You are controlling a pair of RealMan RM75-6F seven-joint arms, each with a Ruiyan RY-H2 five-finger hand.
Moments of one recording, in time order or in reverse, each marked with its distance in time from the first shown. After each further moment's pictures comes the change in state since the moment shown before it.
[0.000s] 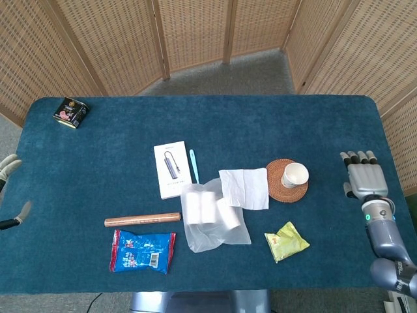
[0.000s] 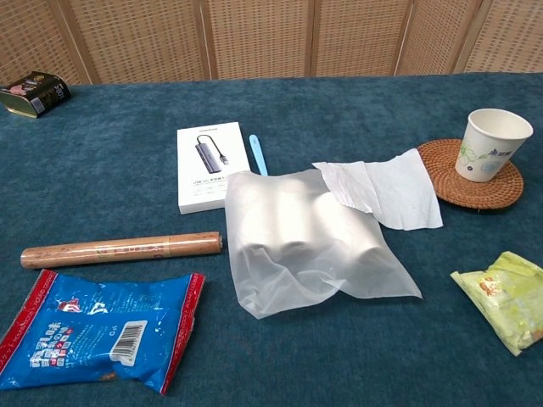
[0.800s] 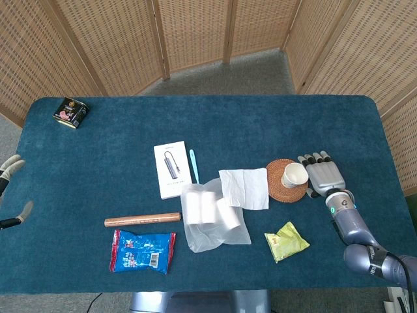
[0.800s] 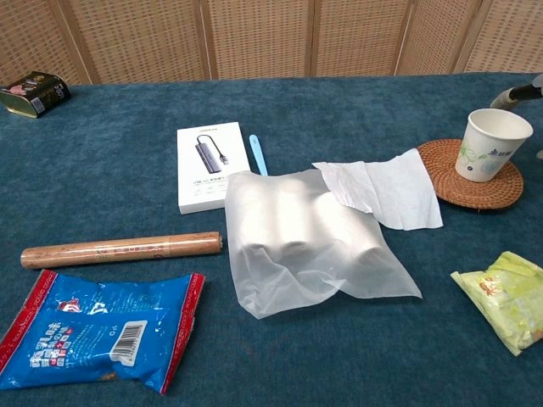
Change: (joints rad) left arm -0.025 -0.004 -0.001 0.032 0.000 -0.047 -0.019; right arm 0.154 -0.086 0.015 0.007 0.057 -0.180 -0.103
